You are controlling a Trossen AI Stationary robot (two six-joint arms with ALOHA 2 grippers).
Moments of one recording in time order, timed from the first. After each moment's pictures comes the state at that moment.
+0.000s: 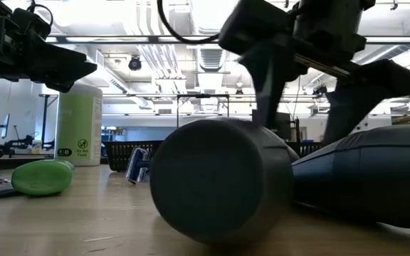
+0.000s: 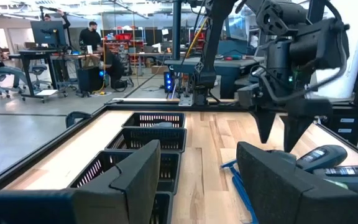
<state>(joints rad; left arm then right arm) 0.07 0.05 0.01 0.02 0.01 0.00 0.42 1.94 1.38 -0.79 0.12 1.73</state>
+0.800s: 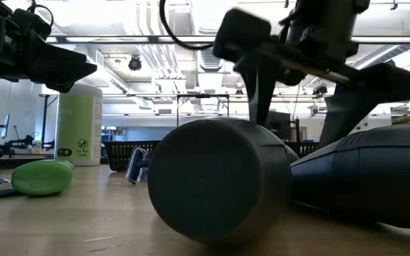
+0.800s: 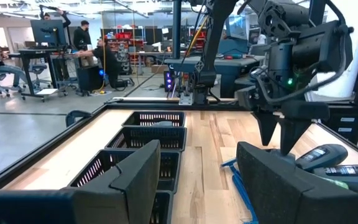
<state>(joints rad) 0.08 0.05 0.01 0.02 0.01 0.00 0.42 1.96 1.39 -0.76 0.16 1.86</state>
